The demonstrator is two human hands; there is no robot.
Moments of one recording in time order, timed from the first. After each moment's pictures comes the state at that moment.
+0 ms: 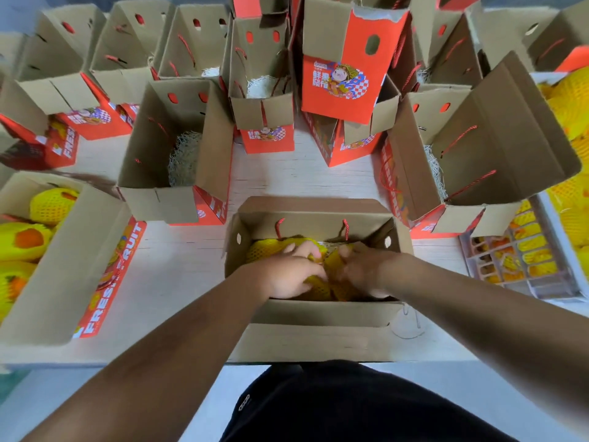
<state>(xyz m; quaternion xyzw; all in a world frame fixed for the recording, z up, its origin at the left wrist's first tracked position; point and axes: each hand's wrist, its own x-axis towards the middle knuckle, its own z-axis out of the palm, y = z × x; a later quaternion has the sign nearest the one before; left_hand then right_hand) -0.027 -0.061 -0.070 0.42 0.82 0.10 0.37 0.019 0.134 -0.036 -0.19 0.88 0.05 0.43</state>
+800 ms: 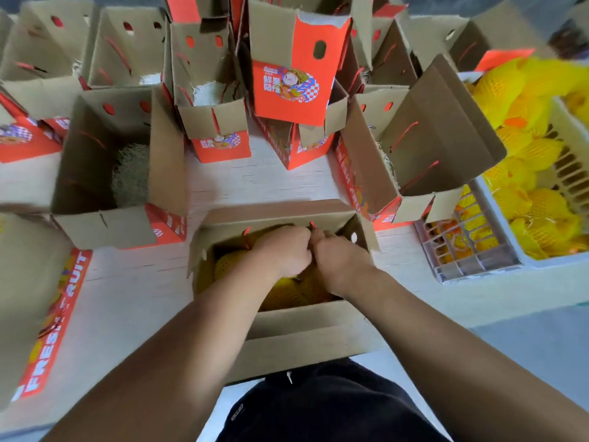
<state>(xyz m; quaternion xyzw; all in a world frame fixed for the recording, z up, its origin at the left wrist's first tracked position) -0.048 0.002 -0.045 0.33 0.88 0.14 0.31 0.032 0.107 -0.020 0.11 0.96 -0.09 0.25</state>
